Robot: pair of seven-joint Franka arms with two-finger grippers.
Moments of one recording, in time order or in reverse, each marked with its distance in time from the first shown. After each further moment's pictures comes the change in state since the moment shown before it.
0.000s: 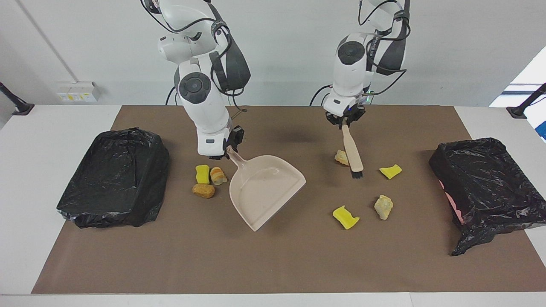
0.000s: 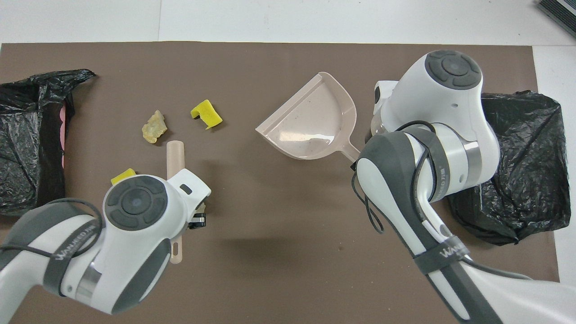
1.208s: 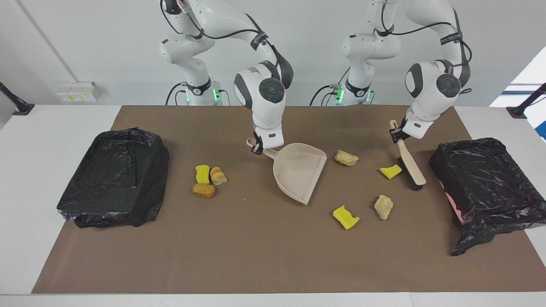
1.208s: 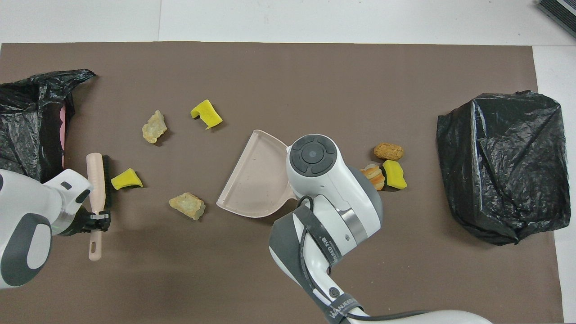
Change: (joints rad) left arm 0.102 -0.007 0.361 -0.236 0.010 0.193 0.338; right arm 0.273 0.027 0.006 -0.173 -0.092 0.163 0.060
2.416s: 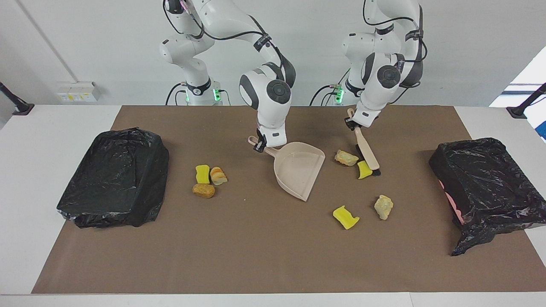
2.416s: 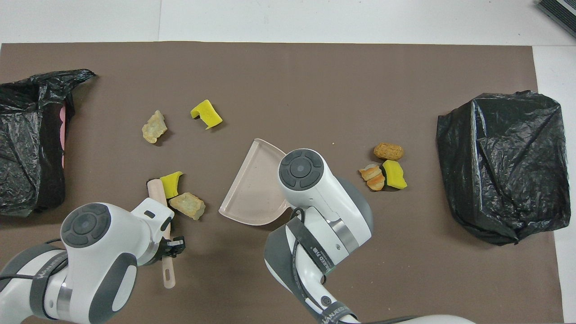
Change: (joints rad) left arm -0.125 -0.093 -0.261 -0.110 -0.227 -0.002 -0.336; right arm 0.024 -0.002 -0.003 -0.043 -0.022 0.014 0.044
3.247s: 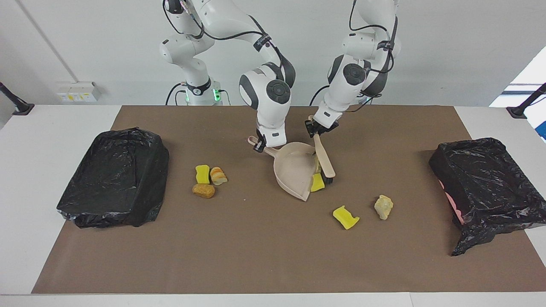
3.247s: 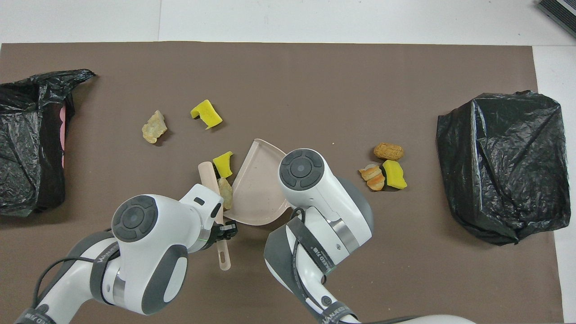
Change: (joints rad) left arm 0.000 0.167 -0.245 0.191 -0.195 0.177 0.055; right arm 0.000 -0.001 -0.001 -0.001 0.000 0.000 0.000
